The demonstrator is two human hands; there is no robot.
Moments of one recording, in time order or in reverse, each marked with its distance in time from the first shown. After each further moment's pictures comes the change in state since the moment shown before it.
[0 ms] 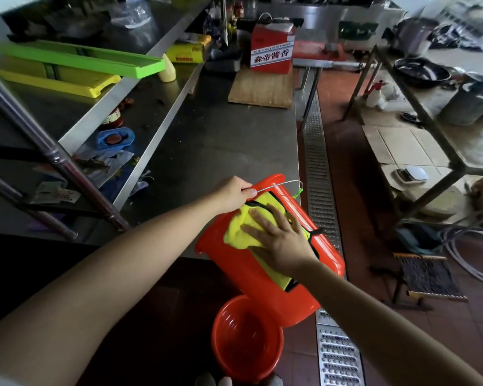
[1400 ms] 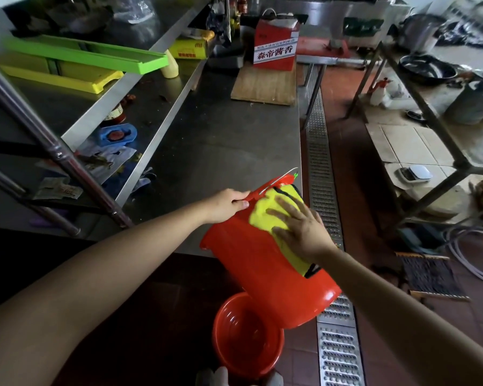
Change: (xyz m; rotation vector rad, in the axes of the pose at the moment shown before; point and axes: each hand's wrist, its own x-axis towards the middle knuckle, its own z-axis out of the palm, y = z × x) left_hand -0.027 -0.023 -0.004 0.031 -0.185 -0.031; right_hand 0.000 0.057 0.005 0.264 0.007 0.121
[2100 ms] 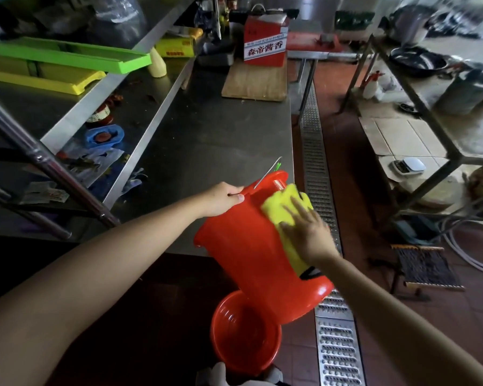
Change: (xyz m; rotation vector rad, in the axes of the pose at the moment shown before) left_hand 0.006 0.026 0.000 -0.087 -0.036 -0.016; right_hand -0.030 0.013 -0.004 0.108 0.044 0.296
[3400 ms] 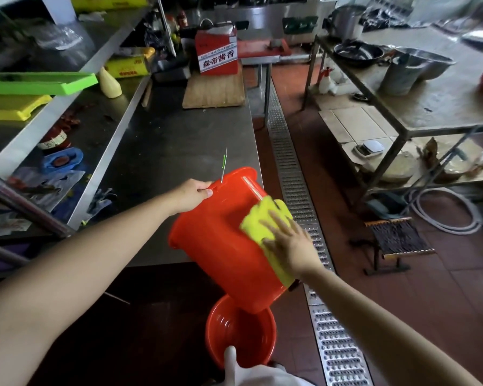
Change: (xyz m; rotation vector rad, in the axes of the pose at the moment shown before) left_hand 0.001 0.027 0.013 0.049 0.035 -0.037; right_hand -0.077 0.037 0.018 -0.037 0.067 -0.011
